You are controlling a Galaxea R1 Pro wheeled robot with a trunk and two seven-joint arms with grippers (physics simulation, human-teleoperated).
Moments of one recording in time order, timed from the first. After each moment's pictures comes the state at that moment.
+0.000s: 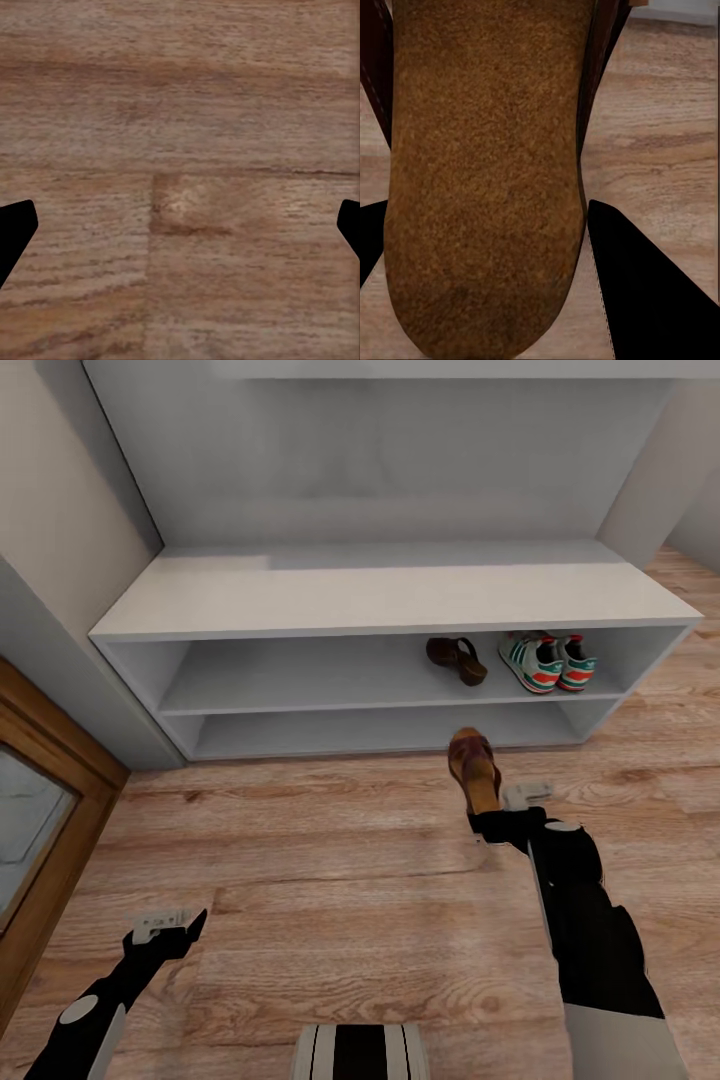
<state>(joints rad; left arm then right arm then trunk) -0.32 0.12 0.36 -0.87 -0.02 -0.07 -0.35 -0.56 0.06 -0.12 -1.56 0.42 0.92 0.31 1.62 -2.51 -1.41</state>
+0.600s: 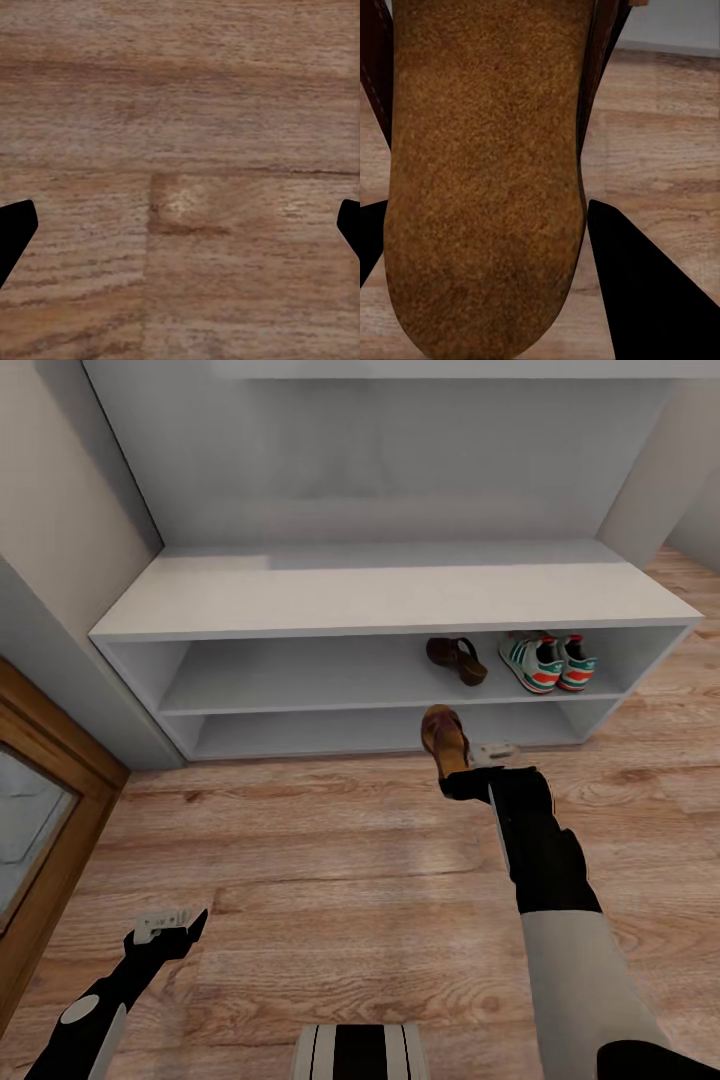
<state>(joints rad) -0.32 0.12 0.36 -0.87 -0.02 -0.07 -0.35 -0.81 0.11 -0.07 -1.31 0.43 0.96 0.28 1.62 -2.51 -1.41</state>
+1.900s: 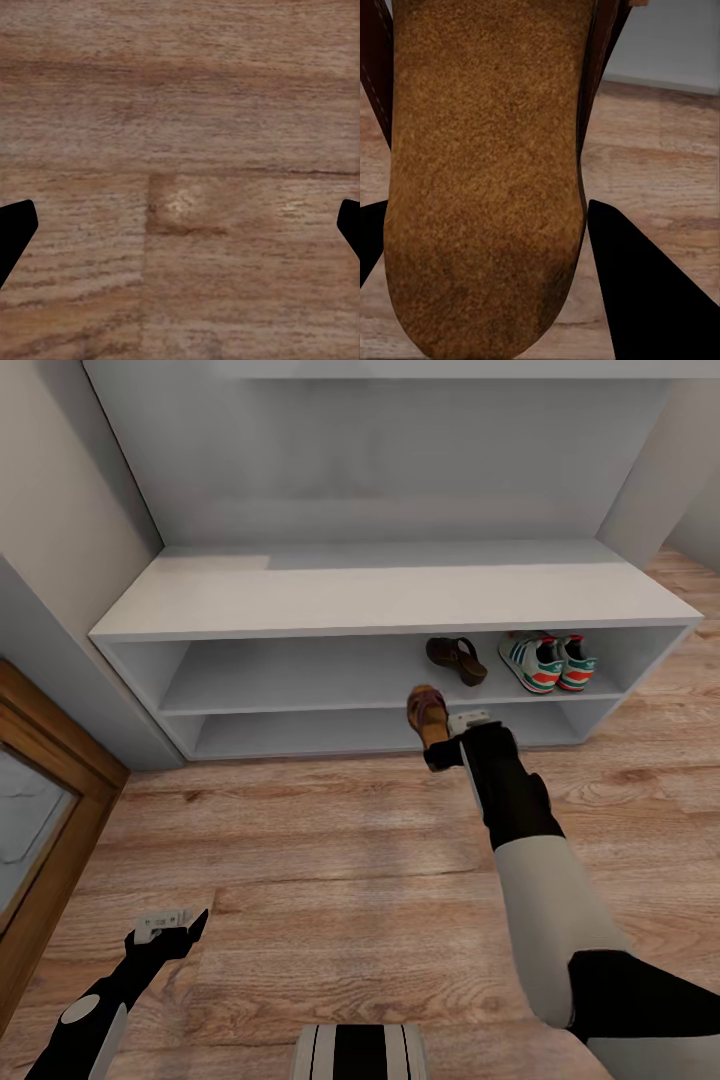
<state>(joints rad) -0.32 0.12 0.36 -0.87 -0.02 -0.07 -0.35 -1.05 0.15 -0.05 -1.03 0.42 0.95 0.18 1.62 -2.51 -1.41</state>
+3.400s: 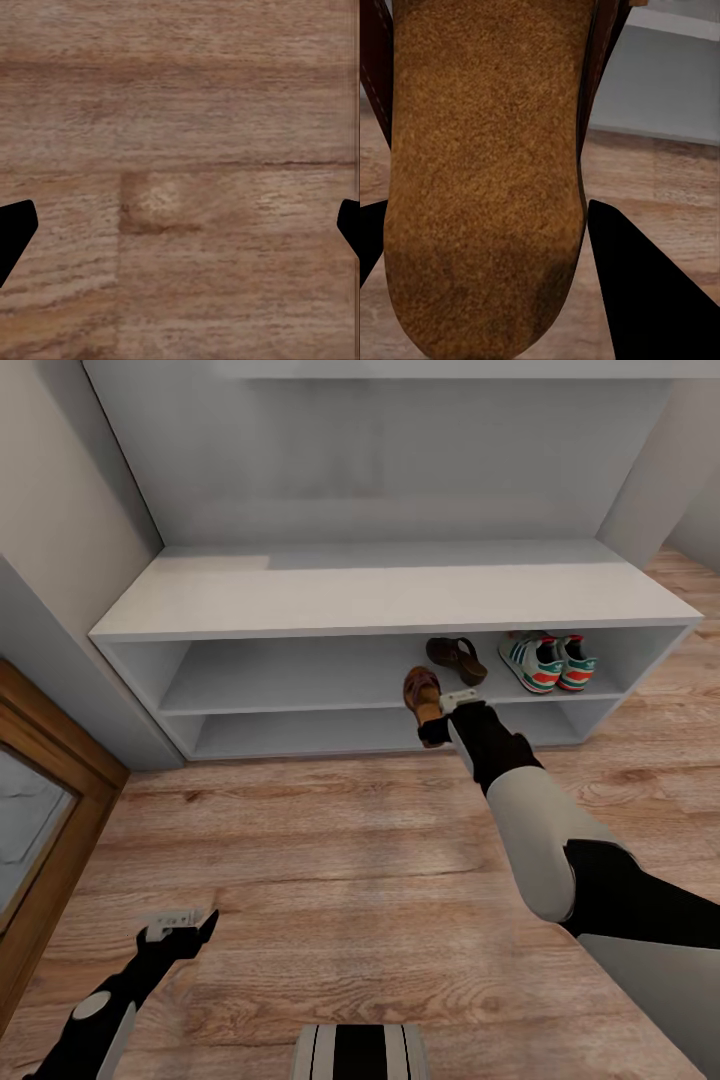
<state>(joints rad) -0.32 0.12 0.30 -0.87 -0.02 -0.07 -0.35 -1.33 0.14 -0.15 -0.47 0.40 0.63 0.04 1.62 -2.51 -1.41</state>
